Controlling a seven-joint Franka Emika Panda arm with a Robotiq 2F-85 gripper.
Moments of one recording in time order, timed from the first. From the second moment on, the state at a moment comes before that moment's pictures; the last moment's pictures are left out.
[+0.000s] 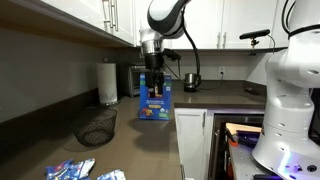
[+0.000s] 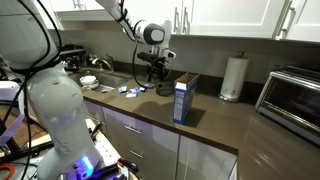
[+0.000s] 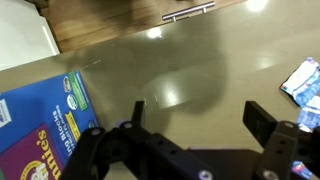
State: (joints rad) arm 0.03 -0.14 0.01 -2.38 0.10 2.13 -0.06
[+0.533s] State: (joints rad) arm 0.06 -0.13 0.05 -2.45 0.05 2.22 -0.01
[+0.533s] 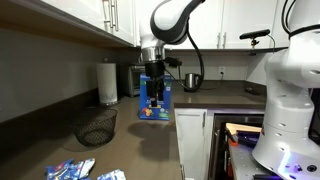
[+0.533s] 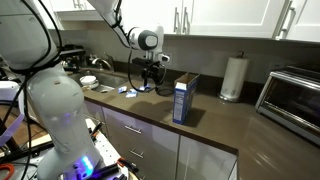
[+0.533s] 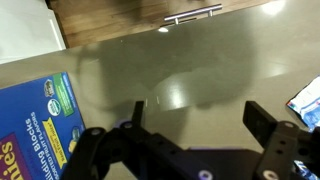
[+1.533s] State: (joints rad) arm 0.20 0.12 0.20 -2.36 -0.25 2.50 0.02
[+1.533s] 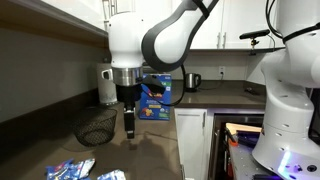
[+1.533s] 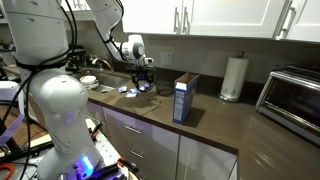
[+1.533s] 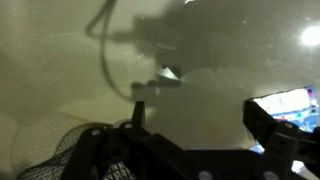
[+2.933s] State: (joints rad) arm 0.19 0.39 0.31 -2.16 -0.08 2.52 -0.34
